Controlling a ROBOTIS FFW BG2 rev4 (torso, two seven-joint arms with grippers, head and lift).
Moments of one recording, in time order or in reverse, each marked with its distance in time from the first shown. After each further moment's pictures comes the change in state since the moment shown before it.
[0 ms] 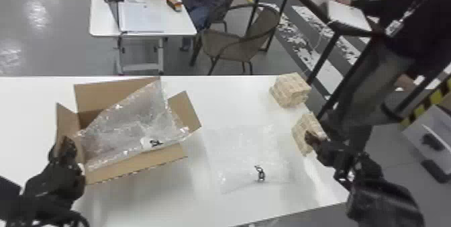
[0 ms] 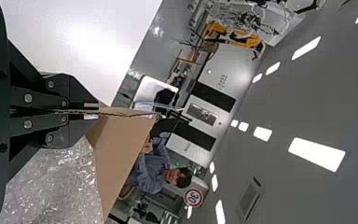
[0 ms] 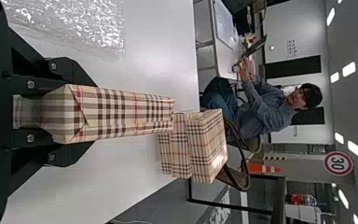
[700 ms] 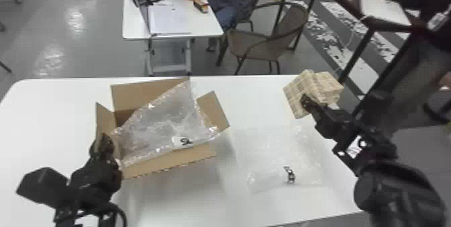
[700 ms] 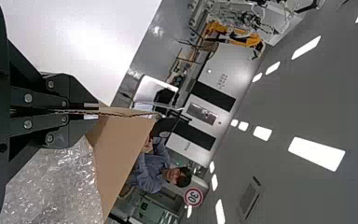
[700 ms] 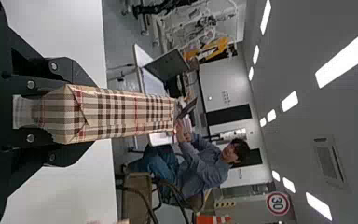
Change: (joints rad) left arm -0.002 0.001 0.000 0.001 0.001 0.000 -0.002; right arm 0.105 0.116 0.216 -0.460 -0.275 0.152 -0.036
